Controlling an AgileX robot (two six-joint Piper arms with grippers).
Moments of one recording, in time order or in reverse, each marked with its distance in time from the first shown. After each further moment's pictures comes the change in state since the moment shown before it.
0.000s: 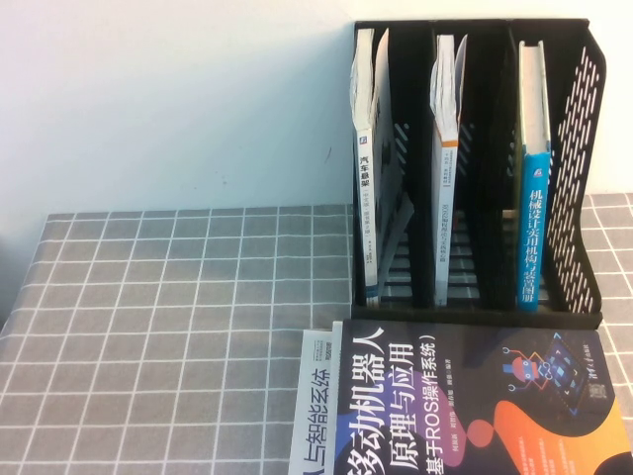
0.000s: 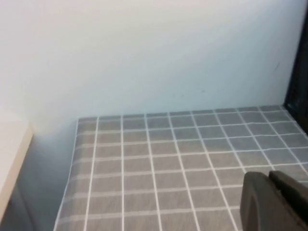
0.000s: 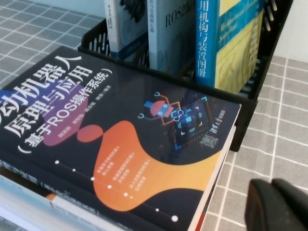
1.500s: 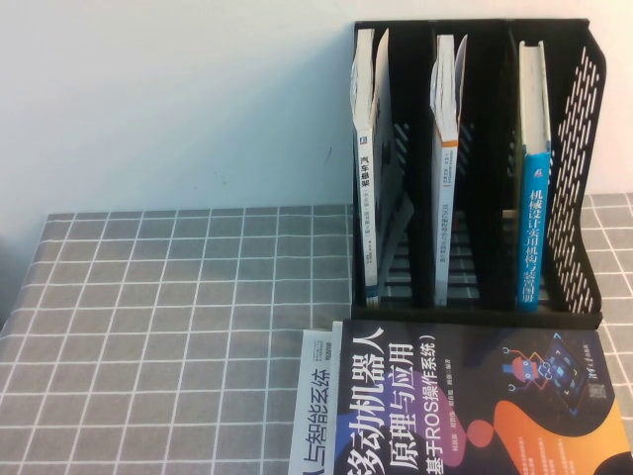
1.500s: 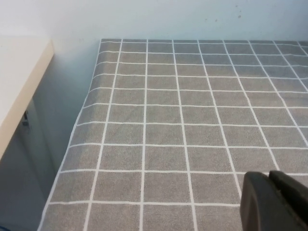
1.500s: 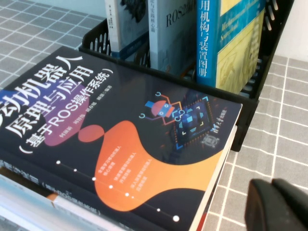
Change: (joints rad) right arm 0.000 0.000 0.002 0.005 0.000 0.000; left arm 0.163 -0.261 0.254 -0.368 0.088 0.359
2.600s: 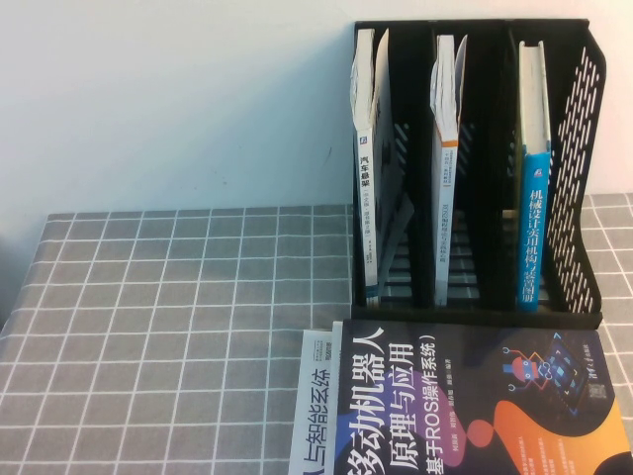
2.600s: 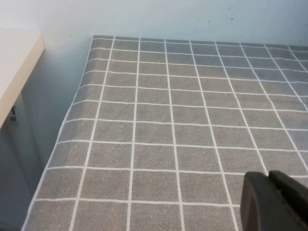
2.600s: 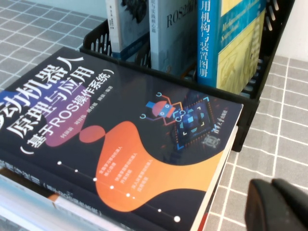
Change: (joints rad) right arm 0.000 0.000 0.000 0.002 0.000 0.000; left arm 0.000 -0.002 0.000 -0.058 0.002 0.016
